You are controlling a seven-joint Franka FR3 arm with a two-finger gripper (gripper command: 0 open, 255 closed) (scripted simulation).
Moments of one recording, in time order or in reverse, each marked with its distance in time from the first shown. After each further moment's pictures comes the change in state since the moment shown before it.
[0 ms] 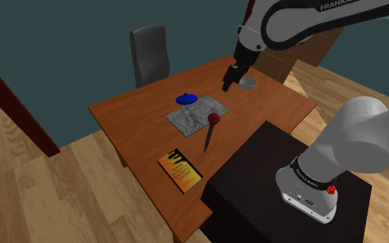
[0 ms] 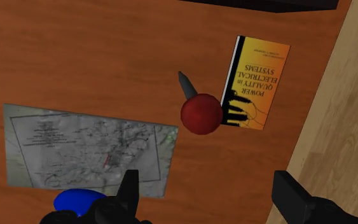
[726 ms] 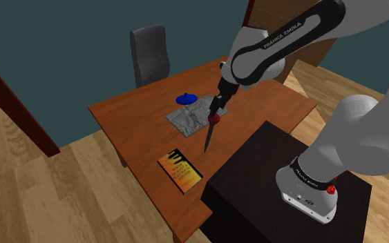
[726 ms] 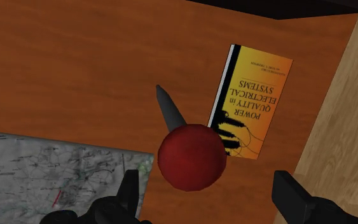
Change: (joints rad) arm 0.139 0.347 -0.081 -0.057 0.211 0.337 -0.198
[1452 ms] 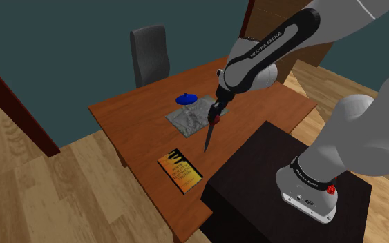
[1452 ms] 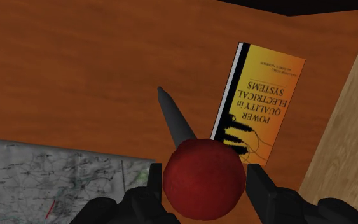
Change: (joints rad) arm 0.039 0.114 -0.017 0.001 0.109 0.106 -0.092
